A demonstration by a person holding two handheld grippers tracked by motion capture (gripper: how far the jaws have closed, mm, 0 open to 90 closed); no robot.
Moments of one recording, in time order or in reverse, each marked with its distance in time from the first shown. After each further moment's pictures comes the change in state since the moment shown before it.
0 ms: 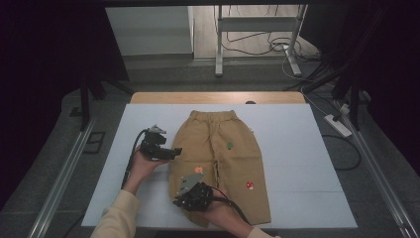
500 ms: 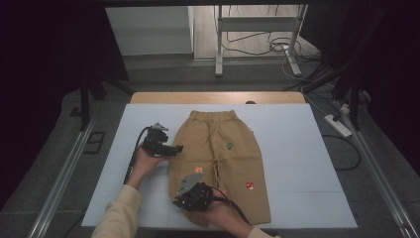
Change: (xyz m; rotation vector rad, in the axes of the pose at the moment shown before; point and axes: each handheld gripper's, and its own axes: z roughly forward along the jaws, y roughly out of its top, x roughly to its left) left arm 0.010 0.007 0.015 0.023 -0.005 -0.005; right arm 0.000 0.000 0.000 0.000 0.002 0.004
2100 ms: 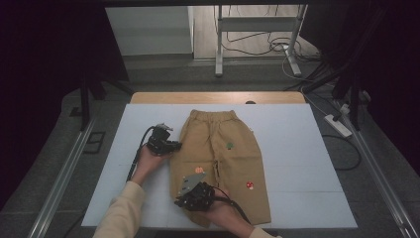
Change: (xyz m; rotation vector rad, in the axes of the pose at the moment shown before) left arm 0.004 0.004 0.016 0.044 -0.074 0.002; right arm -0.001 -0.002 -0.005 -0.003 0.005 0.001
